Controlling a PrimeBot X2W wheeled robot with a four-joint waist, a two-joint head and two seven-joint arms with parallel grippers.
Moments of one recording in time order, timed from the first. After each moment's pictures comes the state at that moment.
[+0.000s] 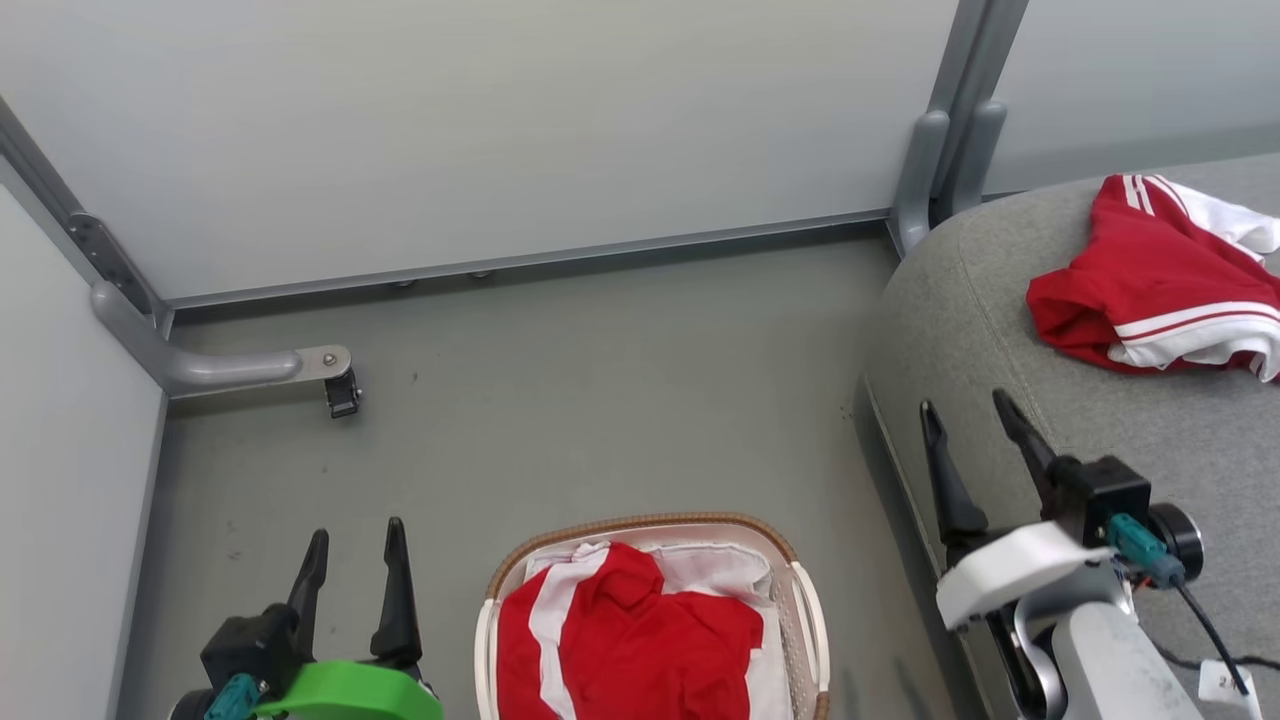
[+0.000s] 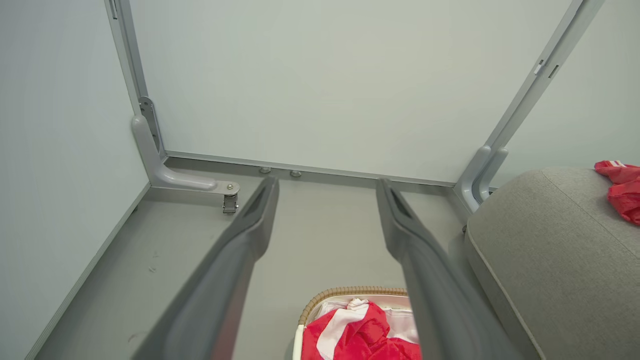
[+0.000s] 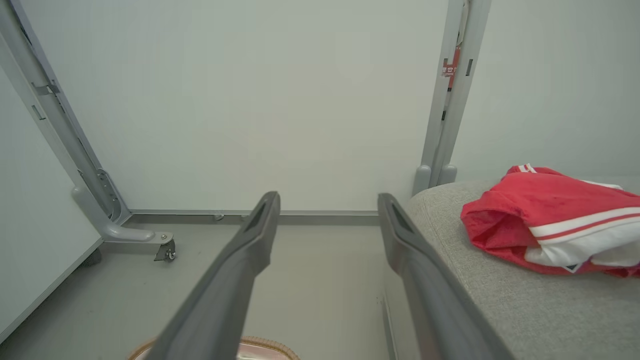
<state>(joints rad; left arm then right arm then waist) 0.00 0.05 -0.09 0.29 -0.33 -0.07 -0.26 -0.21 -0.05 0.05 0.31 0.13 0.13 -0.26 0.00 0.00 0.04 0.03</state>
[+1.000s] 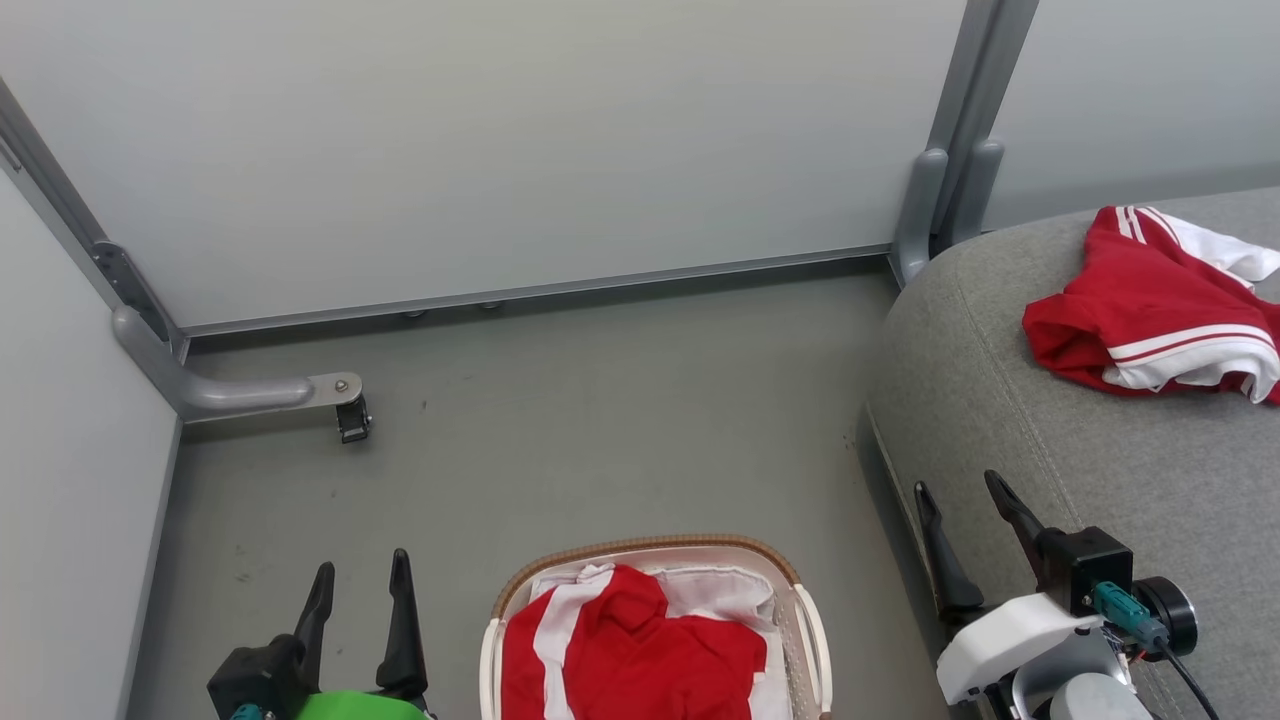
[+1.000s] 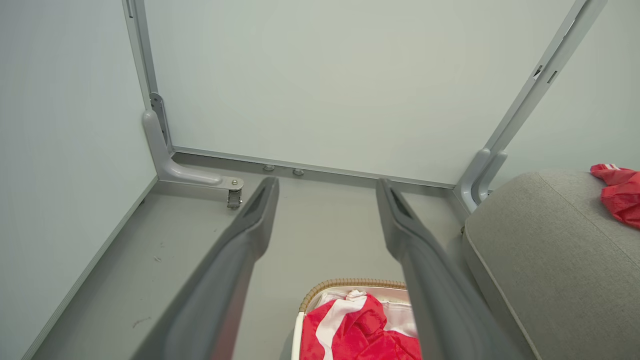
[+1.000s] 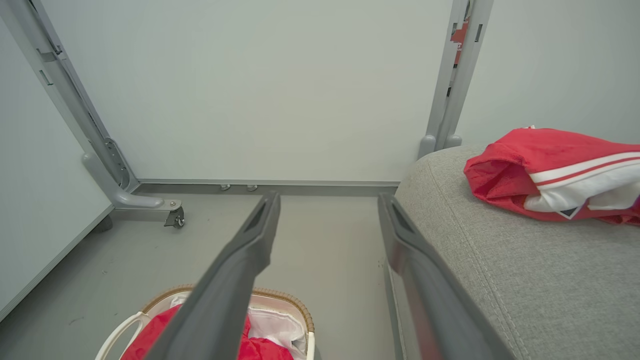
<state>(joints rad) 0.06 0.05 -0.11 0.27 -0.34 -0.05 -0.26 -0.09 -0.05 0.07 0.32 0.12 0.13 -0.26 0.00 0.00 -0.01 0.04</state>
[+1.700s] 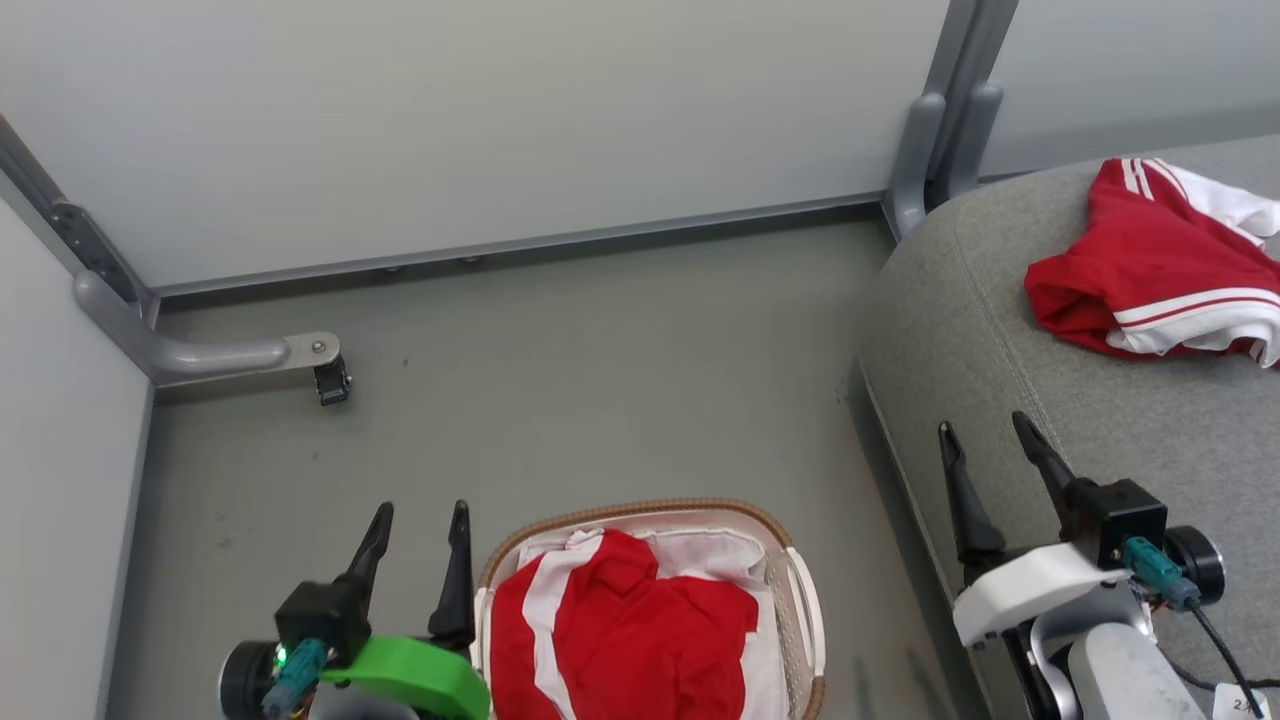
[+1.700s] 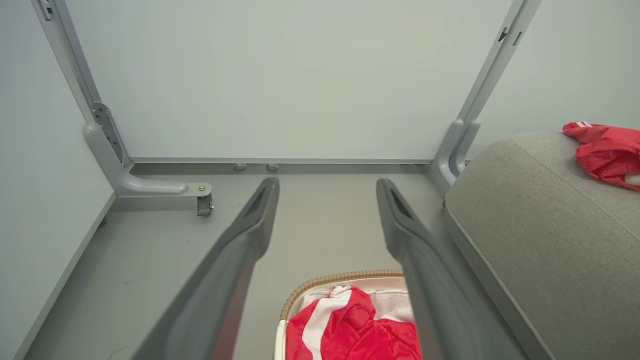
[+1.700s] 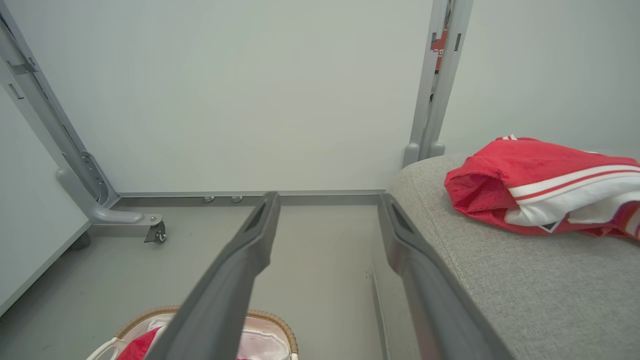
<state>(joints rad) -0.04 0.05 -0.18 0.33 -0.27 -0.08 -0.26 -0.14 -0.05 0.03 0.29 0.11 0.13 -0.26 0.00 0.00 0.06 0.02</state>
